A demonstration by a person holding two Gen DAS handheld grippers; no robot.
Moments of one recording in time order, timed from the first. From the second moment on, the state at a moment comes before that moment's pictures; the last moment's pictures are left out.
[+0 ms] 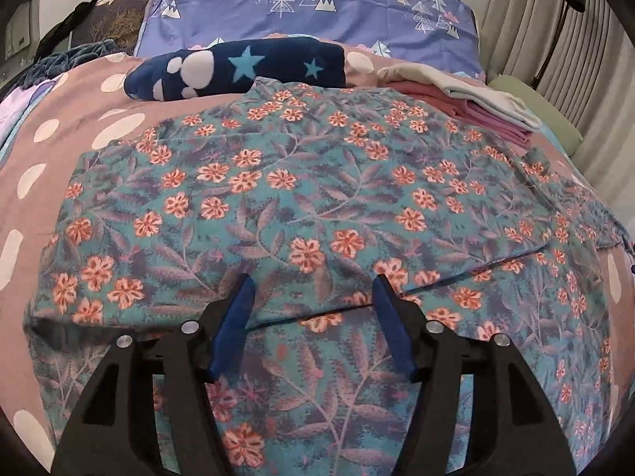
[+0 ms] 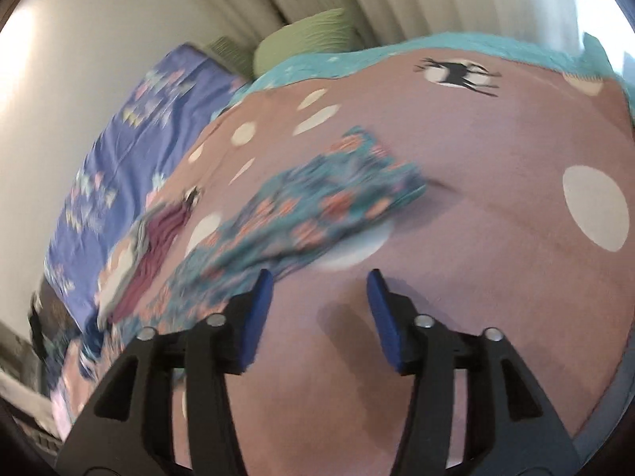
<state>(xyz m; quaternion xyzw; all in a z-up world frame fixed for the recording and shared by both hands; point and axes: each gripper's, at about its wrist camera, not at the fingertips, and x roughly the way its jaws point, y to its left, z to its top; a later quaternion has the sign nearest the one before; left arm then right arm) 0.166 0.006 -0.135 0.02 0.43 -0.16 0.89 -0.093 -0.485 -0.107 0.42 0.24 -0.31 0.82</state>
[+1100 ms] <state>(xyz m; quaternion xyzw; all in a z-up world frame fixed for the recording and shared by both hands) 0.159 0.013 -0.119 -0.01 0.42 -0.18 0.89 0.127 -0.216 -0.109 0.29 0.38 0.11 0.87</state>
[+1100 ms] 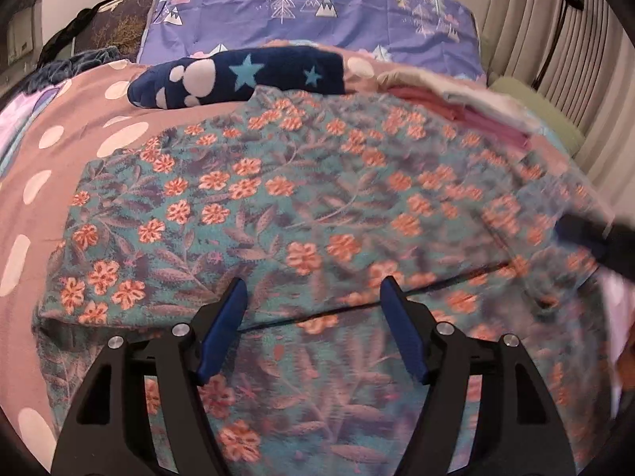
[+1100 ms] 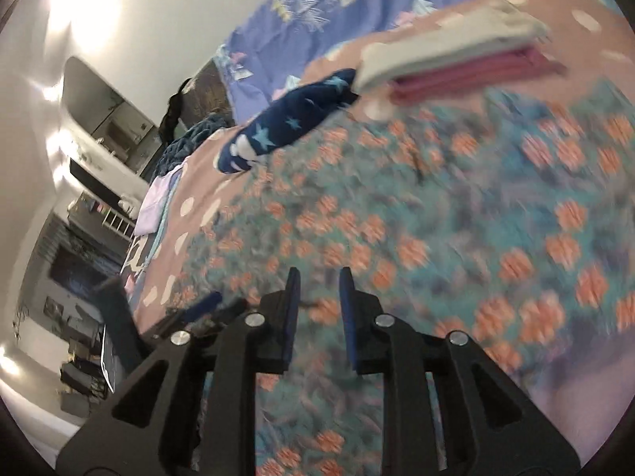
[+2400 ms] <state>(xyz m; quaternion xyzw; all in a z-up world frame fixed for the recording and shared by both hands) 0.184 -0.017 0.055 -0.04 0.27 -0.30 0.91 0.131 -0.214 -0.147 0.26 0.41 0.00 0.87</state>
